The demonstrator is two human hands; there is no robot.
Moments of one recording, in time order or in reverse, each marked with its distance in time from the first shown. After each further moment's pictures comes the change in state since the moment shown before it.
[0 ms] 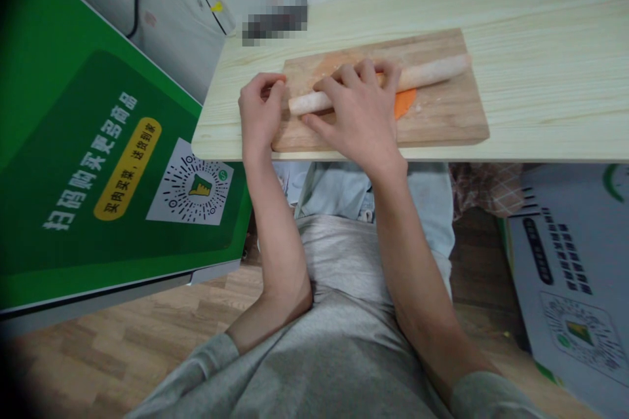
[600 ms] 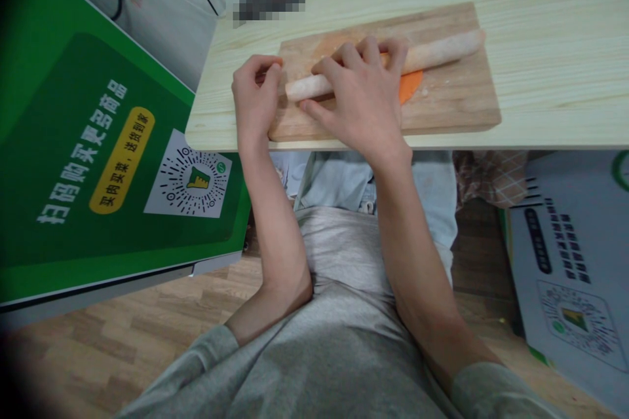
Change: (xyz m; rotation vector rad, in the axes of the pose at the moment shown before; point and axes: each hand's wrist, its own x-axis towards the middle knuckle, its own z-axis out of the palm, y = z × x) left_hand 0.001 0.017 -0.002 -0.035 0.015 -0.065; right_hand 0.001 -0.001 0.005 -0.023 0.038 0.028
